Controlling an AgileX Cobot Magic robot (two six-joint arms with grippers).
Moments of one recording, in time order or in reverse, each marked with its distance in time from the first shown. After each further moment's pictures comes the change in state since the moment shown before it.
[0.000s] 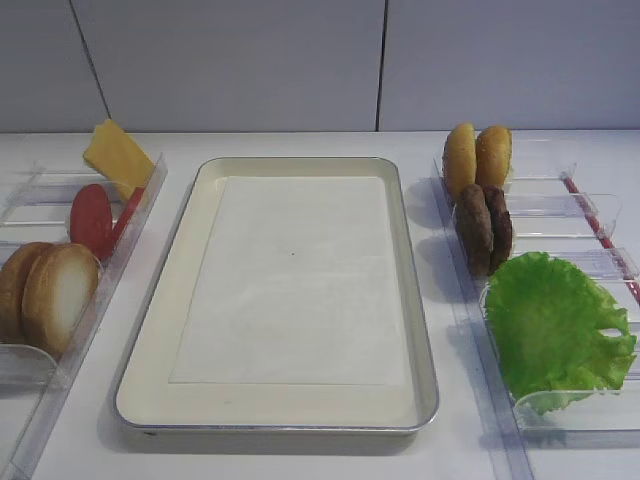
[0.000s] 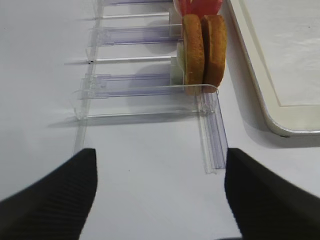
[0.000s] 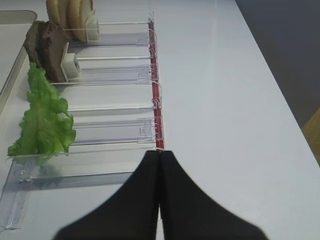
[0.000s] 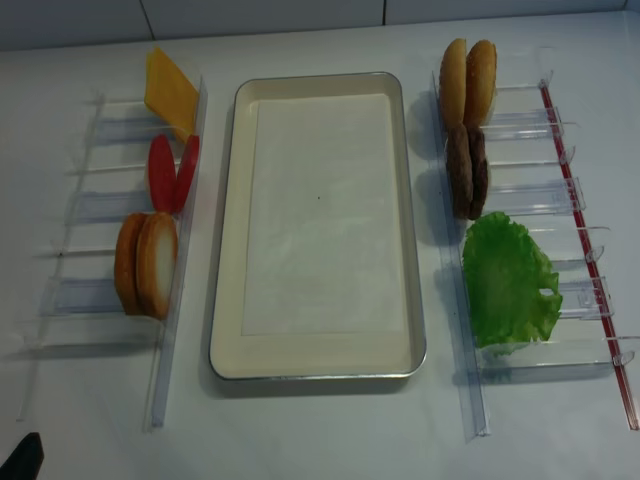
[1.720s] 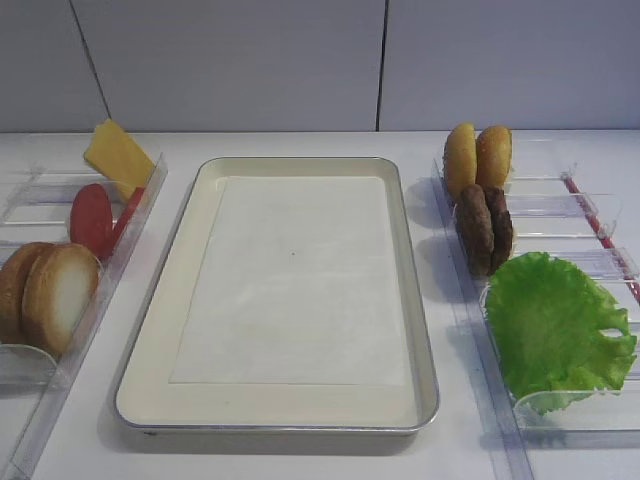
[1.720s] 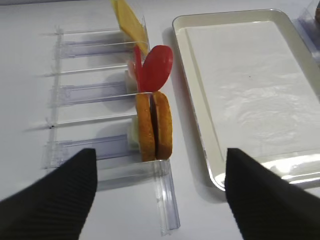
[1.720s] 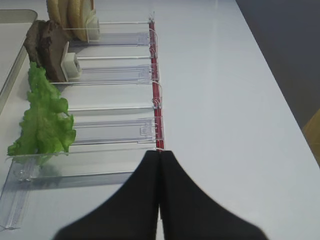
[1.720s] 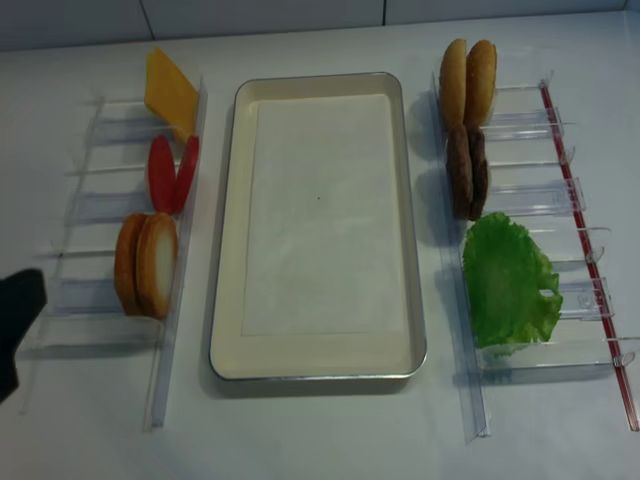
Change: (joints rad) left arm 0.000 0.526 -0.367 -0.169 -0.098 0.104; right arm 0.000 0.000 0.000 0.002 0.000 -0.003
